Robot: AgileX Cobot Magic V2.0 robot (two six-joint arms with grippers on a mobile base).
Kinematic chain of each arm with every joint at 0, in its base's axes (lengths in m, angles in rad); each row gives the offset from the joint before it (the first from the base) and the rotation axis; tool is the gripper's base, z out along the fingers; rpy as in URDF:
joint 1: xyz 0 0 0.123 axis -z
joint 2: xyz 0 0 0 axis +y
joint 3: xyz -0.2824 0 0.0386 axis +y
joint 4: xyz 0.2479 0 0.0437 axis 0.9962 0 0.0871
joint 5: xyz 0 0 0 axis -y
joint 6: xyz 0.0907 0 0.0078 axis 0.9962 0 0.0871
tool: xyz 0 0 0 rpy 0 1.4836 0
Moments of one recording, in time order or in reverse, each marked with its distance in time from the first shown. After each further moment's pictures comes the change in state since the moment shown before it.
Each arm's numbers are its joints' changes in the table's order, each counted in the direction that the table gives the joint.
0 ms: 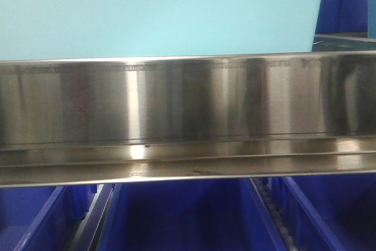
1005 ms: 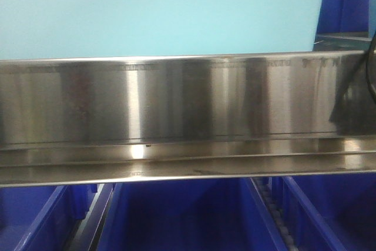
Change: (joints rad) left arm 0.082 0.283 -0.191 -0.082 -0.300 -0.084; right arm -0.096 0.433 -0.341 0.100 -0.292 0.051
